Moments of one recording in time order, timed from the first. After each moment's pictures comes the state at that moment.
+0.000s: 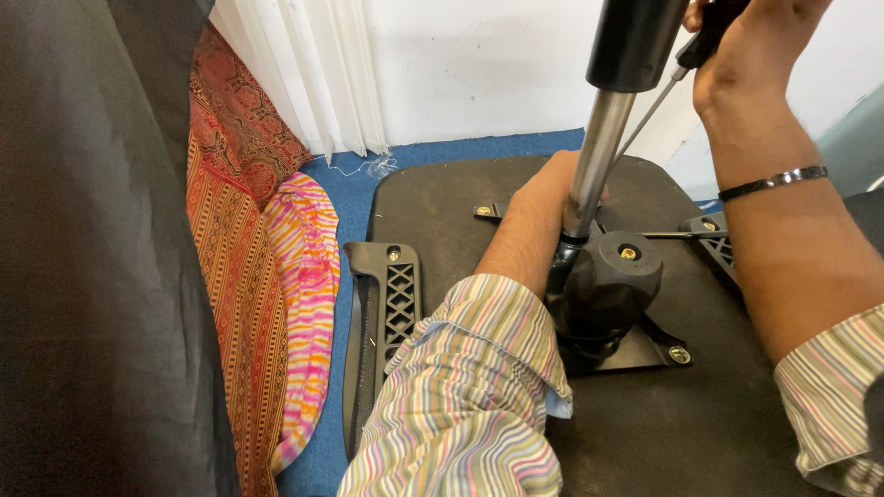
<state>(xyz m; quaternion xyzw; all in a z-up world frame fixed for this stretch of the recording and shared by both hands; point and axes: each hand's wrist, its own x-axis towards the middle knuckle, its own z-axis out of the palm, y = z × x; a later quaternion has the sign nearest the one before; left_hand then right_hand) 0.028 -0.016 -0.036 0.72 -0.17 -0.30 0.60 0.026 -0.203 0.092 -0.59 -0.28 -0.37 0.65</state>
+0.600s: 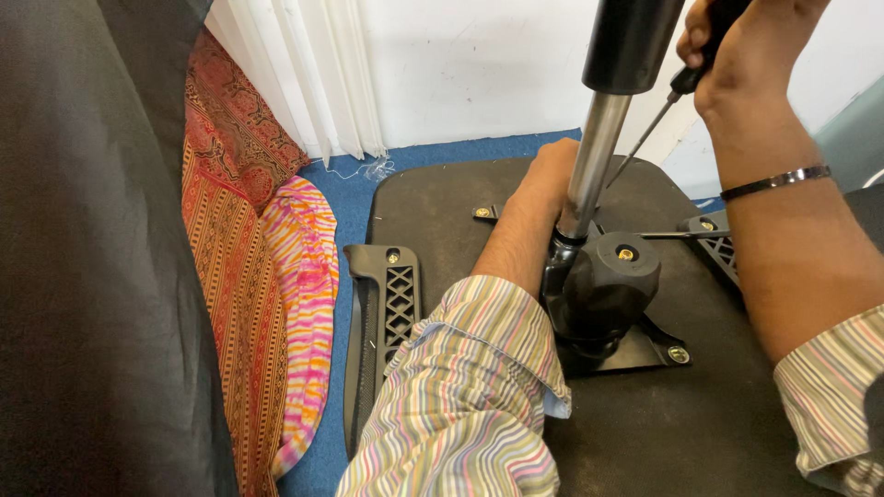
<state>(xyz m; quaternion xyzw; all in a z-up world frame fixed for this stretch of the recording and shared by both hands) 0.005 0.003 -0.001 0.85 -0.21 -0.12 0.46 0.009 -0.207 0.091 -0.62 -0.23 -0.34 0.67</state>
